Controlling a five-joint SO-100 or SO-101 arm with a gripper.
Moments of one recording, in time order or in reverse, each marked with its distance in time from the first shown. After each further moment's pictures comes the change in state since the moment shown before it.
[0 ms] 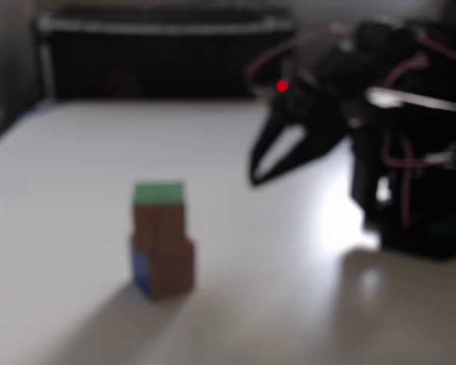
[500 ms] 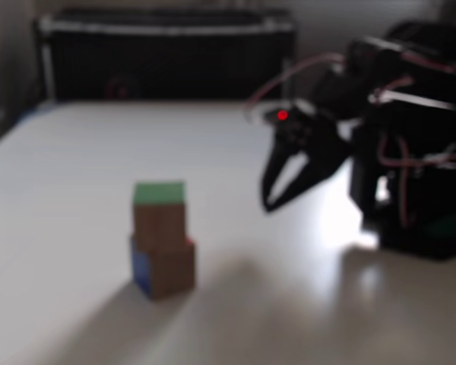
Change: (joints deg) arm 2.9 0.1 4.9 2.8 -4.4
